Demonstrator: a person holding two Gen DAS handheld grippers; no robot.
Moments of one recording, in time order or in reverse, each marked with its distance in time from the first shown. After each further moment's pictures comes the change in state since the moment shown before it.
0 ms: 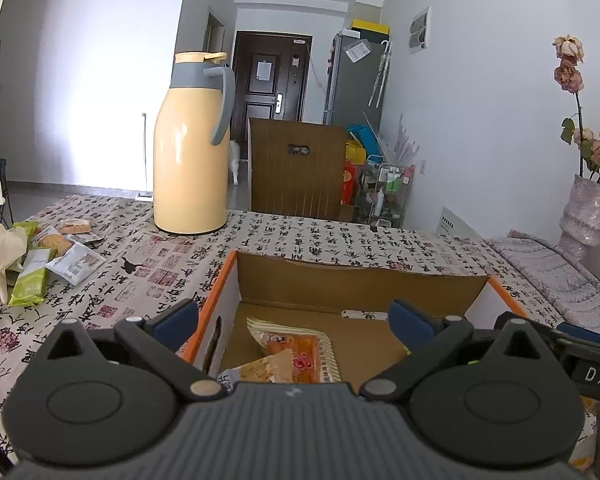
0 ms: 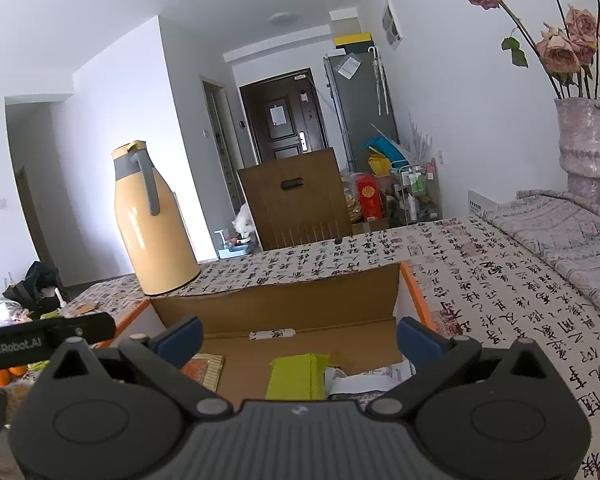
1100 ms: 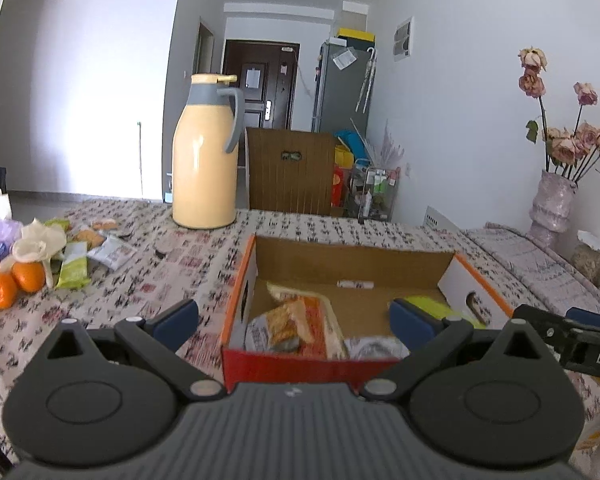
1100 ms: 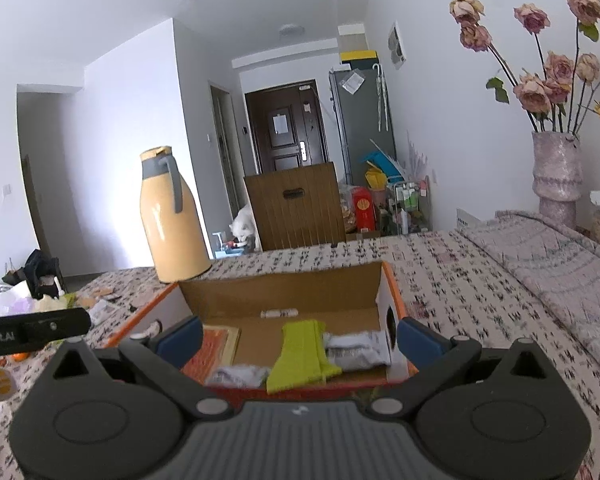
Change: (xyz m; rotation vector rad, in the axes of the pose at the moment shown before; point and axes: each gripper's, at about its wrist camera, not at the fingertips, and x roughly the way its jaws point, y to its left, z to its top) left arm -0.101 0.023 -0.028 0.027 -0.012 -0.034; right arm -0.104 0.016 -0.024 -0.054 -0.015 -0.026
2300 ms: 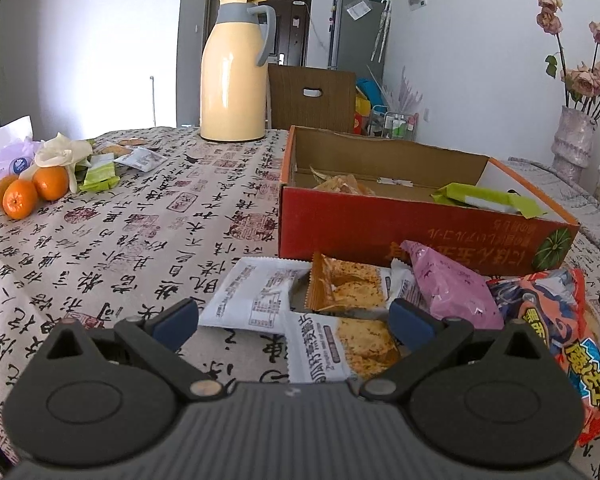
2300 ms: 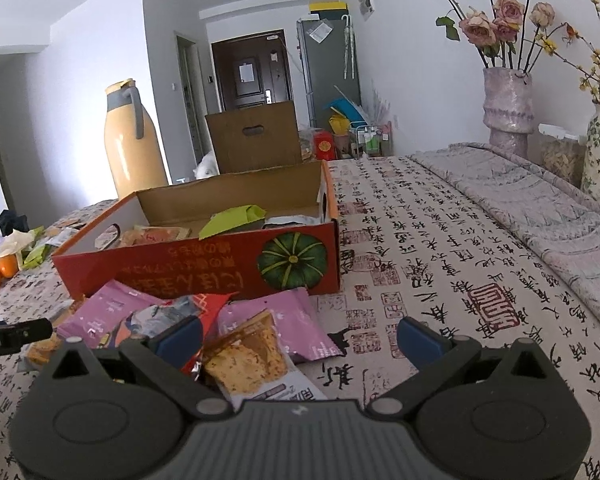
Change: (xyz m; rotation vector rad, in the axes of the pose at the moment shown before) left arm 0.007 0.040 -0.085 0.010 0.138 0.044; right arm -0.032 -0.030 -0.071 0.008 0.154 -0.106
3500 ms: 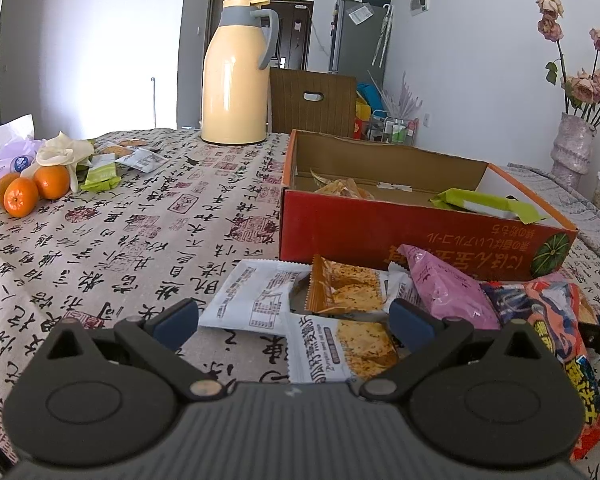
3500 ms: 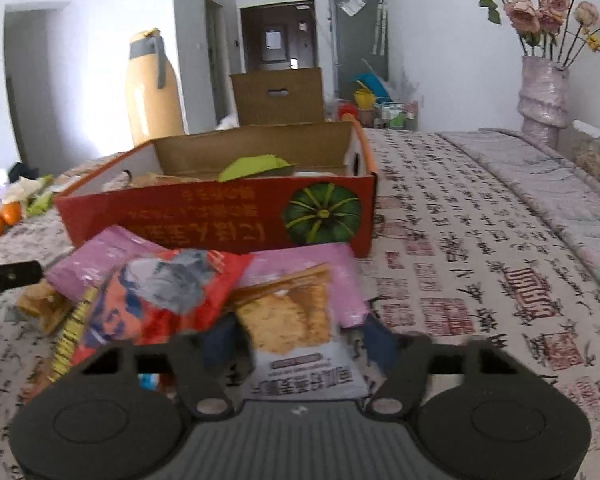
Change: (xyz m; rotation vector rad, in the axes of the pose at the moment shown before) left arm -0.001 0.000 -0.001 -0.014 -0.012 -0.001; right arm 0.026 0.015 -0.013 -0.095 0.095 0.053
